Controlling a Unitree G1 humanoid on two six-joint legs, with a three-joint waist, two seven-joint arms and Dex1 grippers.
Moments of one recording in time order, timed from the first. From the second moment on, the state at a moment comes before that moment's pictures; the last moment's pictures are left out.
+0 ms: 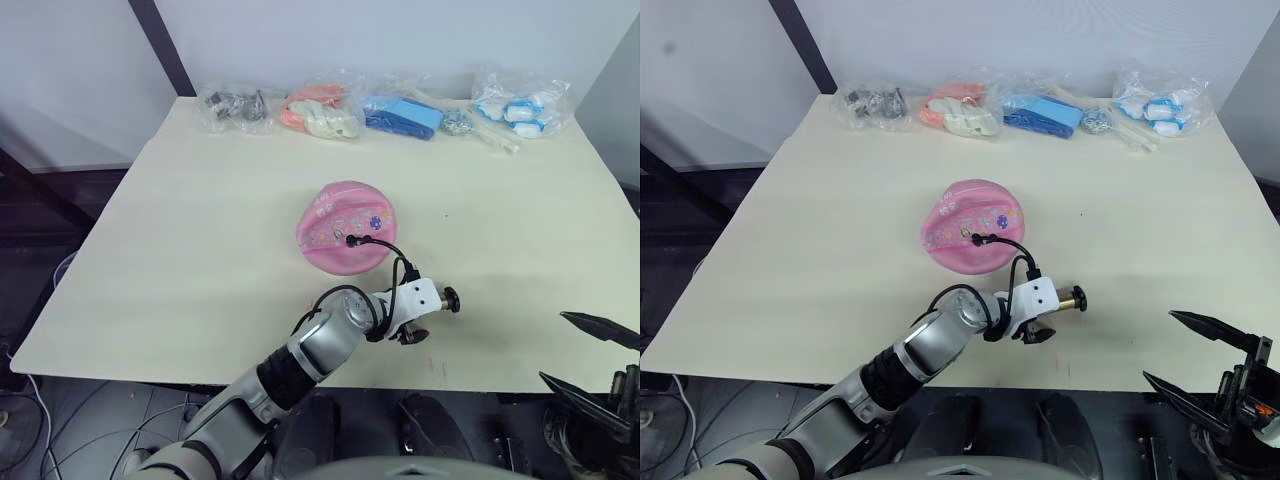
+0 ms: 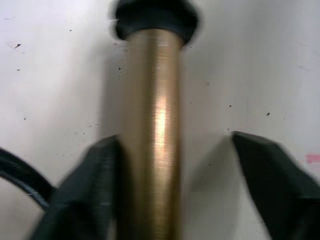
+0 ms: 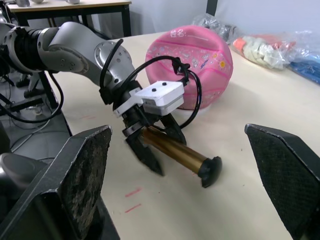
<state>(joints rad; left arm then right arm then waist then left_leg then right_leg) -0.51 0.19 -0.74 -0.05 0.12 0.78 -0.65 0.61 -0.57 -0.60 -0.41 0.76 -0.07 1.33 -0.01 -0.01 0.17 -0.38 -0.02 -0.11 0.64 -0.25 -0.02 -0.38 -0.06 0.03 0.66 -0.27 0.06</state>
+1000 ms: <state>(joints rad) -0.33 0.27 -0.48 -0.17 -0.10 0.32 -0.80 0.45 -0.52 -0.42 -0.64 0.91 0.30 0.75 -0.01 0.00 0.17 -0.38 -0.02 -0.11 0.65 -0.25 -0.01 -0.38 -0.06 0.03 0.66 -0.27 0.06</state>
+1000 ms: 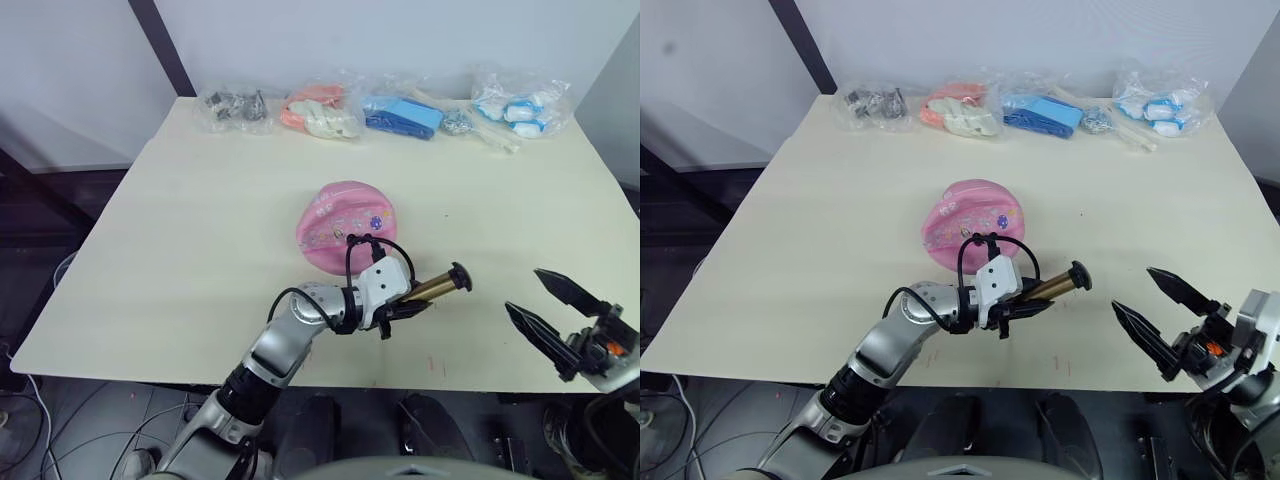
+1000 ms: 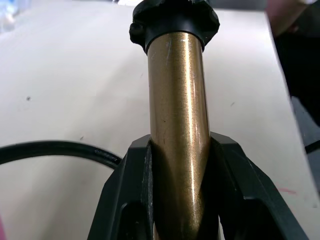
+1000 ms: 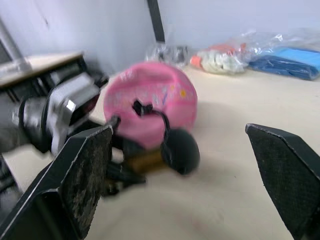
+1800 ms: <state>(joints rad) -0.29 0.18 -0.40 -0.06 -0.15 0.08 -0.80 0.13 -0.27 -0.20 -0.66 1.38 0.55 -0.01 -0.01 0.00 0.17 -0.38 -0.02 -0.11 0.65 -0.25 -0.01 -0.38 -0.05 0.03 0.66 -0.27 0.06</state>
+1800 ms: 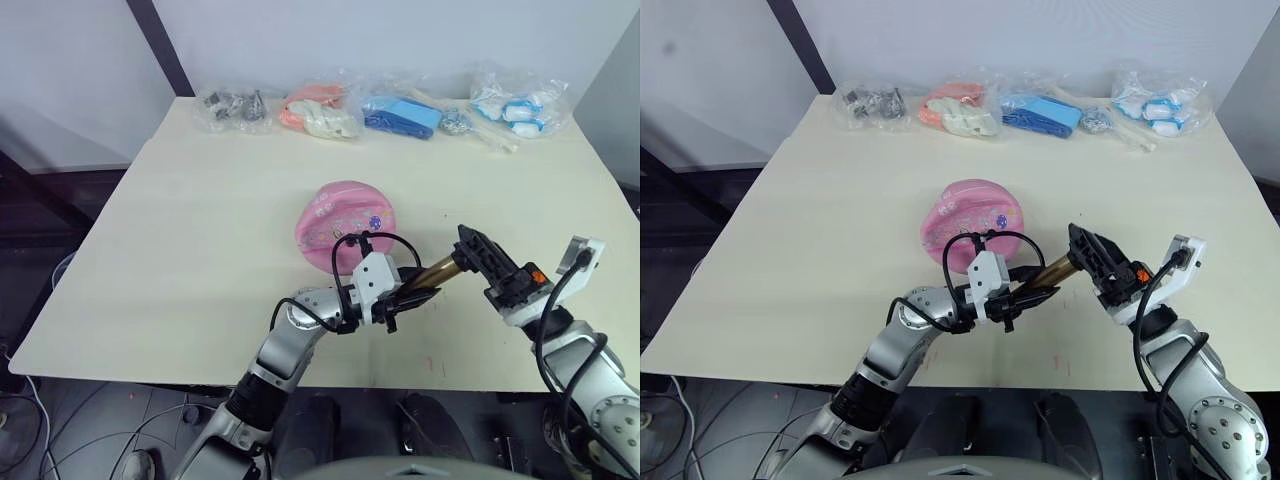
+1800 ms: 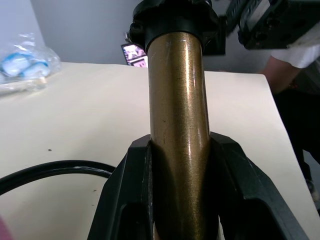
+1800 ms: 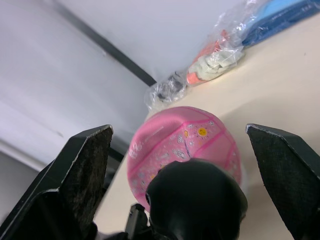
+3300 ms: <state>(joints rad) -0.29 0.16 -0.40 -0.03 -0.16 0.08 -0.78 0.11 -0.25 -0.13 -0.65 1.22 0.53 0.02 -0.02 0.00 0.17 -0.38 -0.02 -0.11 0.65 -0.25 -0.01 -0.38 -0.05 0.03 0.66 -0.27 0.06</state>
